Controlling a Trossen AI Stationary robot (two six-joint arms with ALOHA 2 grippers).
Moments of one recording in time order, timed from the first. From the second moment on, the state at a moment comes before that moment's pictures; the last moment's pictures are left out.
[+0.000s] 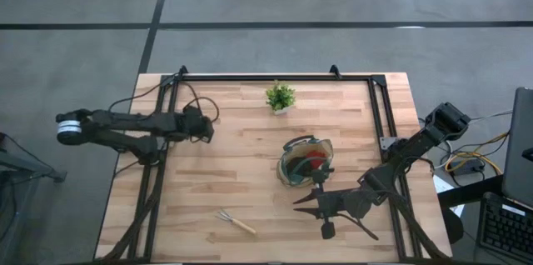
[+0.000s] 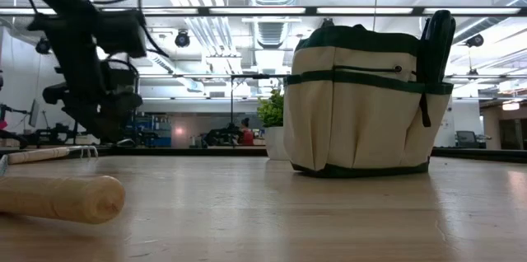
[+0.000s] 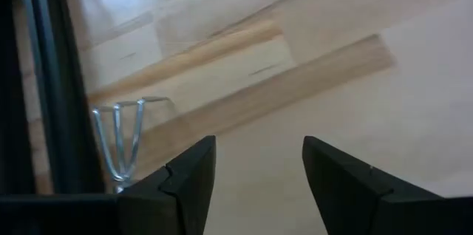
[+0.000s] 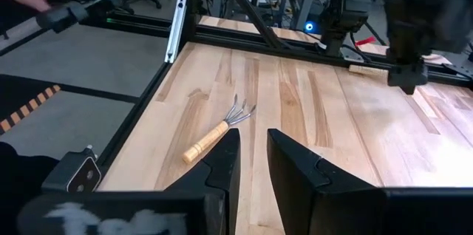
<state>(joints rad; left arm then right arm) 0.26 1.09 0.49 -0.70 -0.55 -0.85 0.68 1.49 0.86 0.27 0.55 0.13</state>
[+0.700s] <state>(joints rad) 0.38 1.43 0.69 -1.11 -0.58 -0.83 0.68 1.49 0.85 0.27 0.55 0.15</state>
